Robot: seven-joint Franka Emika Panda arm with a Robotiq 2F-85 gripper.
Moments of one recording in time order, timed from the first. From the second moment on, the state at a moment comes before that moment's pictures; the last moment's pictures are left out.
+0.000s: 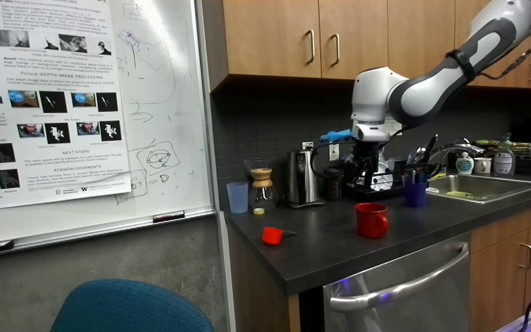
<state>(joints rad) 1.31 -0.48 -0.98 -2.54 -0.75 2.33 -2.60</state>
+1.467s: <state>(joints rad) 1.37 -0.69 -1.18 -2.37 -0.94 1.95 -2.60</state>
